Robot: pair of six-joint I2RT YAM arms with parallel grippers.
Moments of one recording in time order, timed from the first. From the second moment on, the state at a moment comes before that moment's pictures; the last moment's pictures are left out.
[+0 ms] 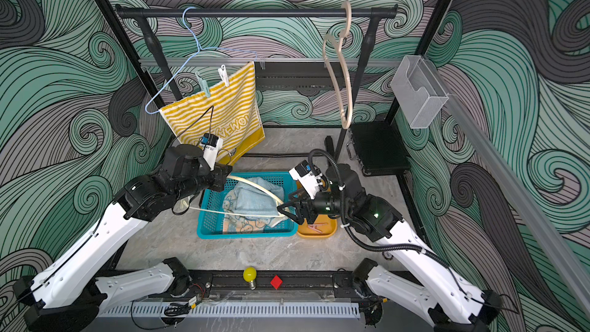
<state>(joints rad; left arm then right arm) -0.68 1.08 1.35 -0.88 -0.12 -0.32 0.74 0.89 1.05 -0.67 -0.55 0.24</state>
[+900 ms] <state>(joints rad) -0.75 1.27 1.50 -0.84 -0.03 -0.28 0.74 0.74 1.02 -0.83 -0.45 0.20</state>
